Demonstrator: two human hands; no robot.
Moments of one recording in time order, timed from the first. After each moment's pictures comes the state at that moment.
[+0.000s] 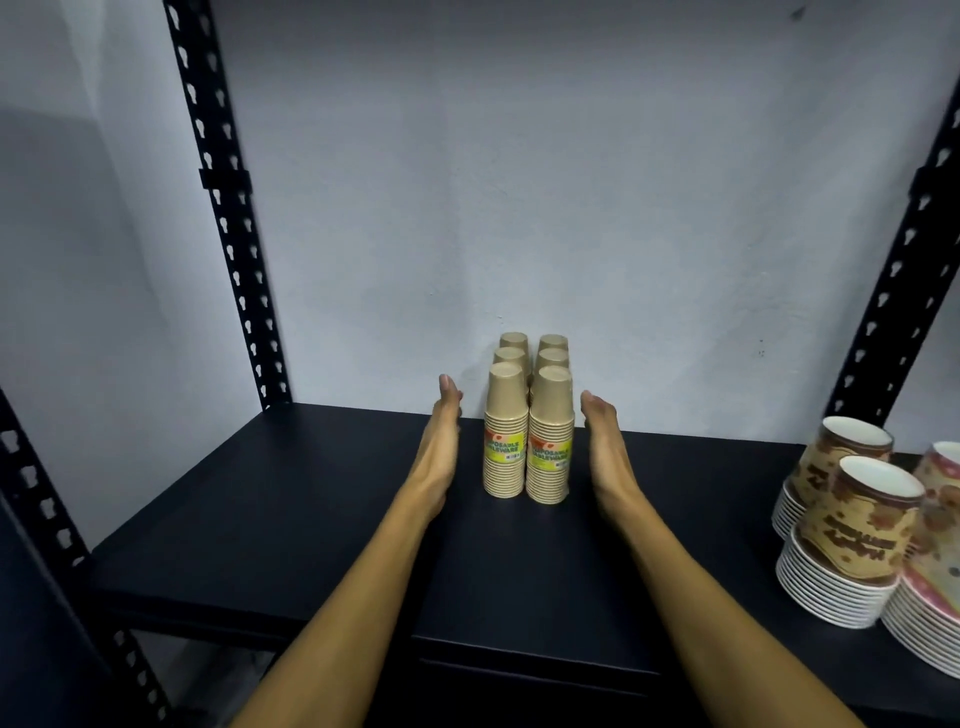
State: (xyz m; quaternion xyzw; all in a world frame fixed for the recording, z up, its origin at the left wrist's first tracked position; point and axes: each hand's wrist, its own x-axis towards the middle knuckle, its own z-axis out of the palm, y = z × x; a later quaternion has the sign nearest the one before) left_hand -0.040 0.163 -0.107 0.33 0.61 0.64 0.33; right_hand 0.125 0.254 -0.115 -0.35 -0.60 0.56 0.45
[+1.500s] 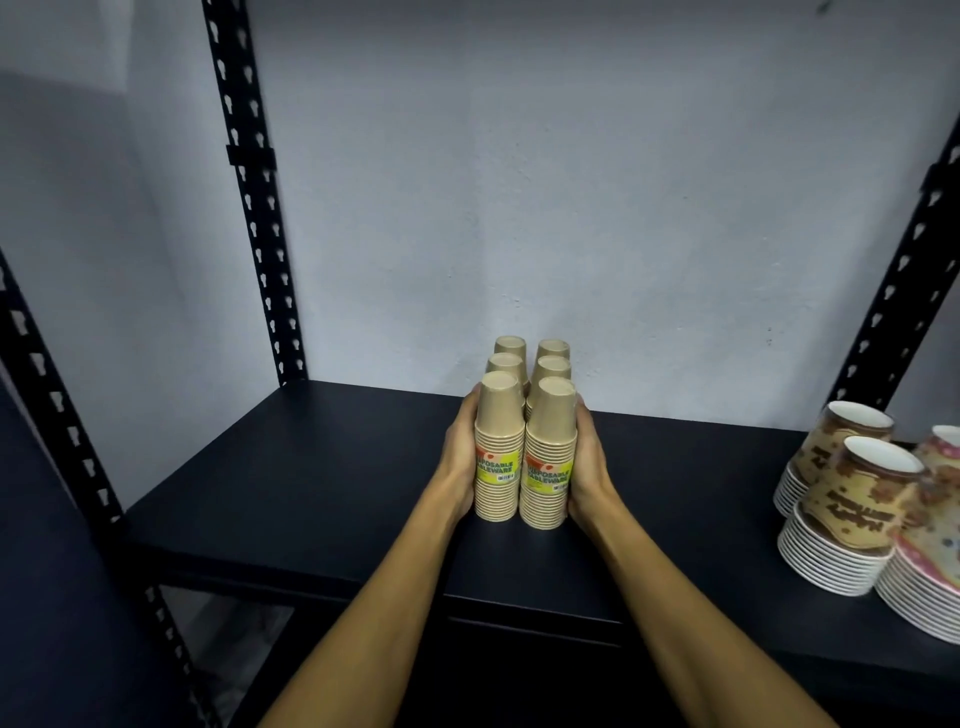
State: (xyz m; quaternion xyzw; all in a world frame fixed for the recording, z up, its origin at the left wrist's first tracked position) left_hand -0.029 0.151 -0.128 0.29 0.46 0.71 0.45; right_hand 0.093 0.215 -0.135 -0.31 -0.51 0.68 0.42
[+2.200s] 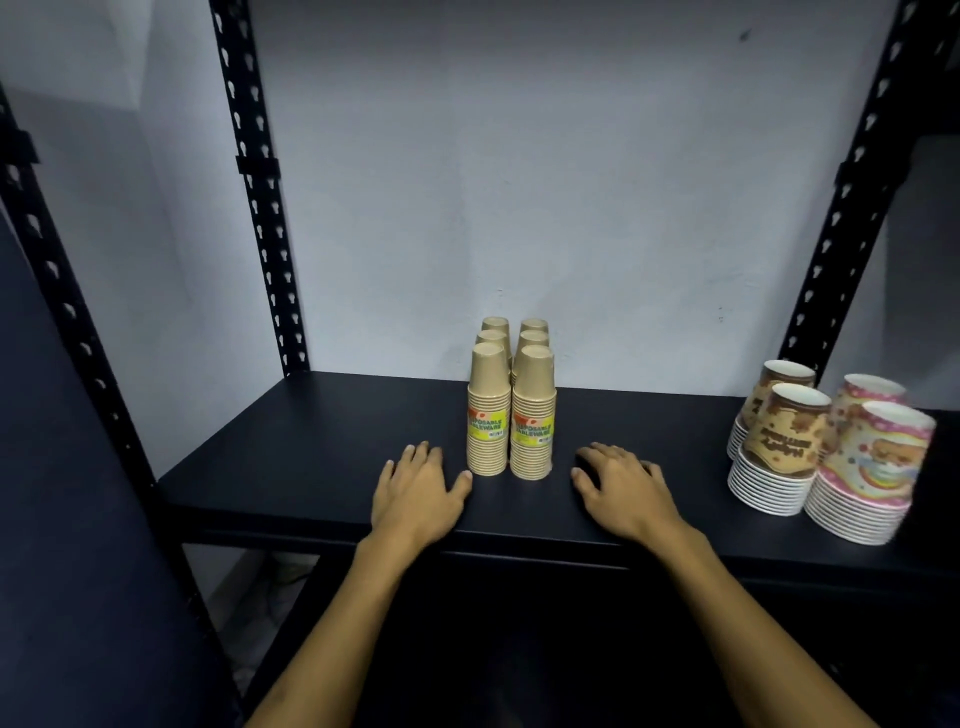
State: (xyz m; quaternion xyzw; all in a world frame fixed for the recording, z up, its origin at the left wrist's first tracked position) left_hand -0.025 0.041 -0.168 0.51 0.84 0.18 0.02; right_hand 0.200 0.165 -0.159 -0.48 -0.86 0.07 0.13
